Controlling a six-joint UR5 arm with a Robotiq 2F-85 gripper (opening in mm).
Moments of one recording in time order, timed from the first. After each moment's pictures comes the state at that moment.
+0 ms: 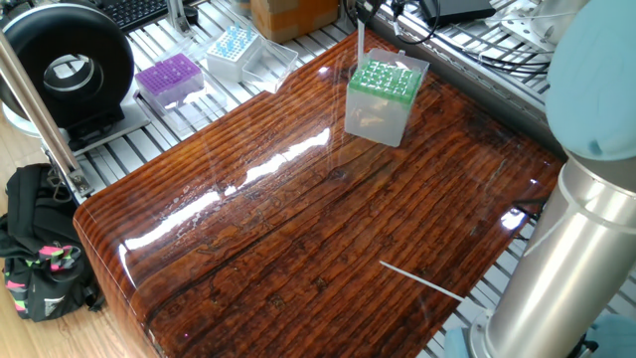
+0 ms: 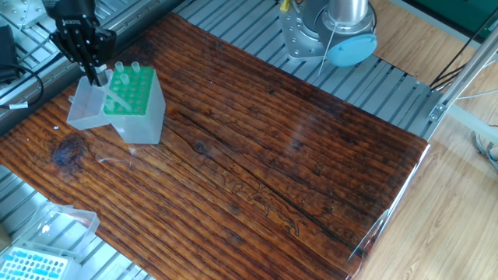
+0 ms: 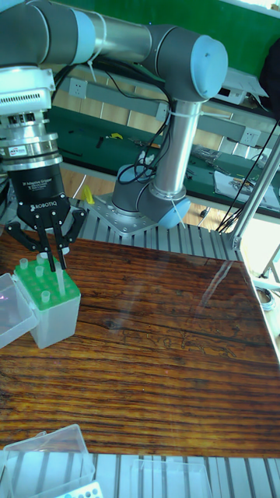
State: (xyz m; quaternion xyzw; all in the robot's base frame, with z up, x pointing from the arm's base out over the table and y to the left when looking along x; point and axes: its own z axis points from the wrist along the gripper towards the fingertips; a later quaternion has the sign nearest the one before) arm 0.603 -0.140 0.217 -0.13 0.97 0.16 0.15
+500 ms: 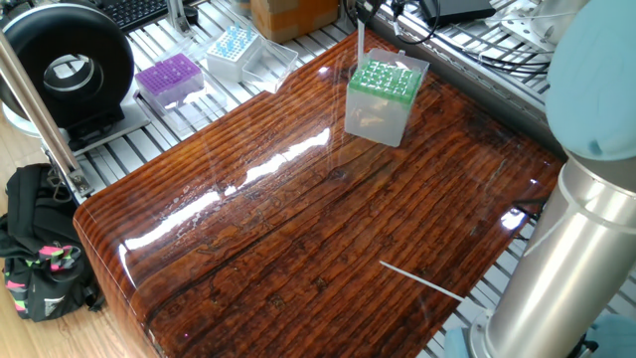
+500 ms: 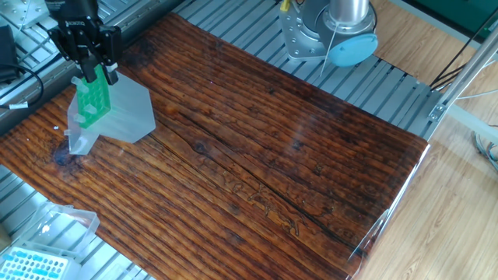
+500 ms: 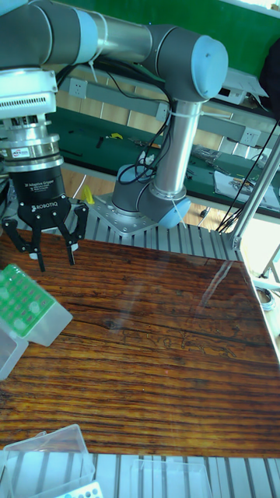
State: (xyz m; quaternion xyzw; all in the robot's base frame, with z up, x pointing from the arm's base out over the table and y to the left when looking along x) arm 0.598 -0.139 0.215 -0.15 0.97 0.16 0.14
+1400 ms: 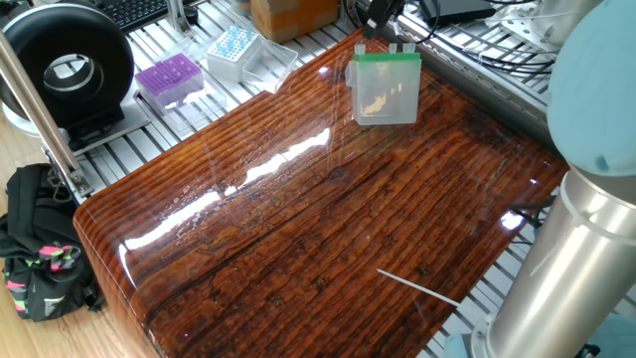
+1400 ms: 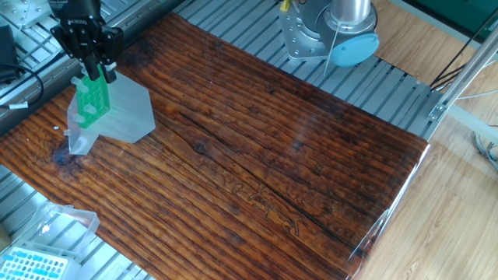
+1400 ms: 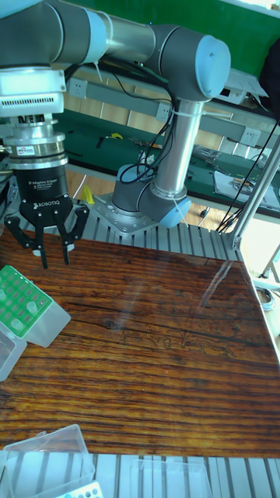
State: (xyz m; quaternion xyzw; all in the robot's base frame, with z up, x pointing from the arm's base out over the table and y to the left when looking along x) arm 0.593 -0.145 0.216 -0.13 0.97 0.13 0.13
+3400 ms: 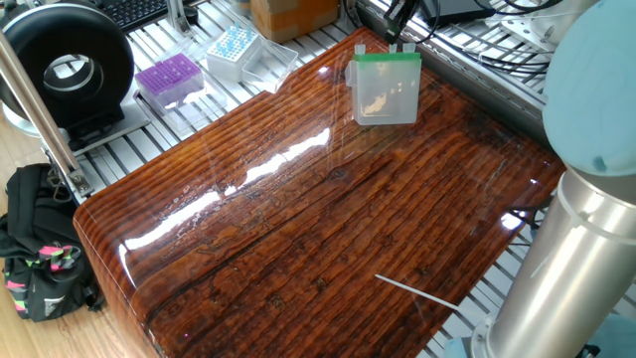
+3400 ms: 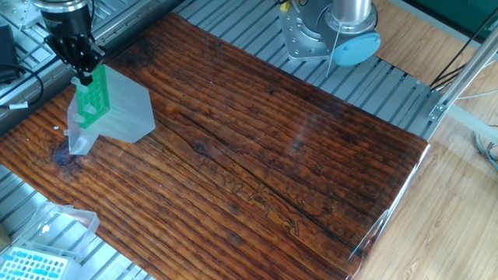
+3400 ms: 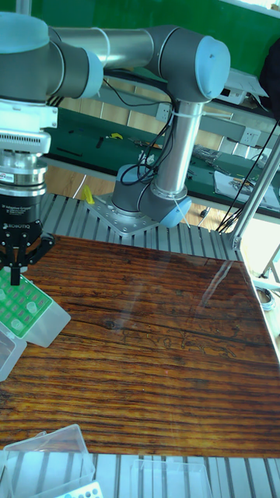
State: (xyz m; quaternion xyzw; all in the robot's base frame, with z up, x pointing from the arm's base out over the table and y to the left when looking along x) arm 0.603 -0.207 0.162 -0.12 0.99 0.03 0.11
